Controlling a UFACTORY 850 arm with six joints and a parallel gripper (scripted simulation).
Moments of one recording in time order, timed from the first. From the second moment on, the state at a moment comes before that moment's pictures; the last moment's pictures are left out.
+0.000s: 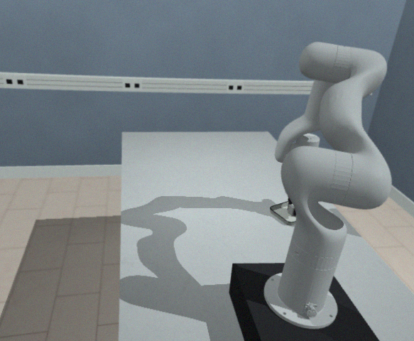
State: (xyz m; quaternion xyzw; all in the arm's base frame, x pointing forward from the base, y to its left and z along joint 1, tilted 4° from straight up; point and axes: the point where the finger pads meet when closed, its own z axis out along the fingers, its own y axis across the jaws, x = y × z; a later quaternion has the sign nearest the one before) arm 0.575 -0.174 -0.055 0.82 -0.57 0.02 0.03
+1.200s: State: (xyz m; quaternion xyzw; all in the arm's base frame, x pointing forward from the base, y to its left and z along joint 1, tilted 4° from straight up) arm 0.575 -0.174 -0.055 0.82 -0.57 0.02 0.03
